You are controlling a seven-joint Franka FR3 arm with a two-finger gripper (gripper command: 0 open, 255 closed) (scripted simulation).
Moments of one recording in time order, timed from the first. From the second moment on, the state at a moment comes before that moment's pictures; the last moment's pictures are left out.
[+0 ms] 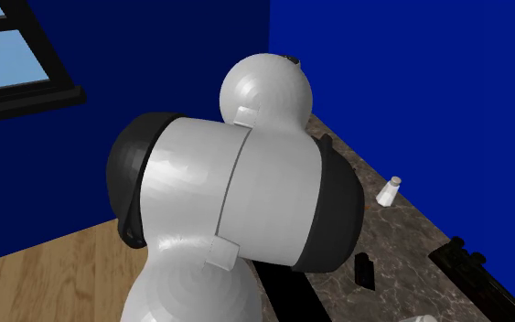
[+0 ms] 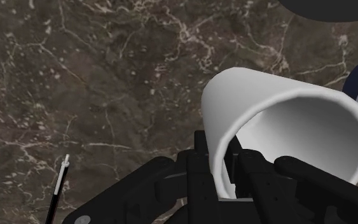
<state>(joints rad) 0.18 0.35 0.42 -1.84 -0.11 2.26 0.53</state>
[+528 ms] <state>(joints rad) 0.18 0.32 0.43 -1.81 -0.09 2.20 0.52</state>
